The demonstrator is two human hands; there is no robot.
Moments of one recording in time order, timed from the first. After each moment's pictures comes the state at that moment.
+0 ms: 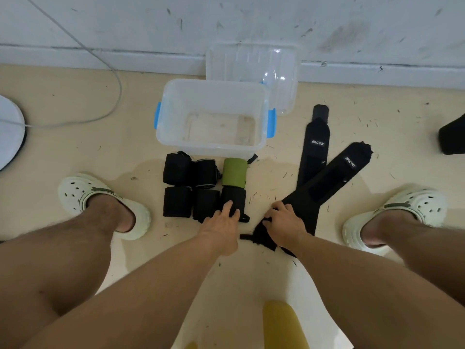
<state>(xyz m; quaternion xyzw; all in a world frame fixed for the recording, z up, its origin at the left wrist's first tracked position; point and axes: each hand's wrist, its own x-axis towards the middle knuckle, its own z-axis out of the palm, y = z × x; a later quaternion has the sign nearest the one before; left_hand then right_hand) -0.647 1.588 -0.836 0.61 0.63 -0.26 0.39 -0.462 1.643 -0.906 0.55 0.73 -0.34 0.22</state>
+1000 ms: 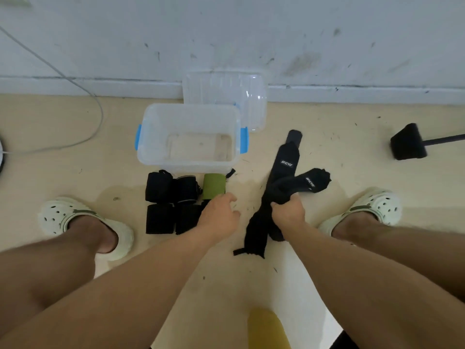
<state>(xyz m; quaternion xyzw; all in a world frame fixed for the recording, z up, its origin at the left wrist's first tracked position) -0.618 1.635 -0.790 0.50 0.74 0.06 0.46 -0.439 1.687 -0.836 0.80 0.38 -0.46 -0.08</state>
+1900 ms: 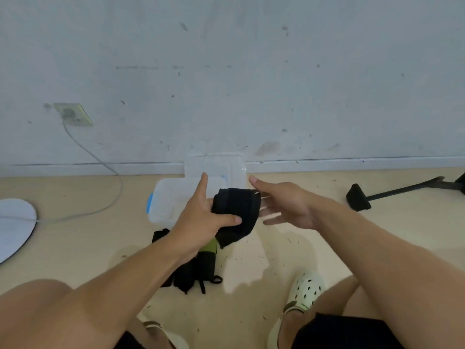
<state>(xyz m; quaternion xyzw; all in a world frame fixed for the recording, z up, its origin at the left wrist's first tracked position) -0.612 1.623 -0.544 0.38 0.63 0.38 0.56 -0.418 1.713 -0.530 0.55 0.50 -0.67 -0.07</state>
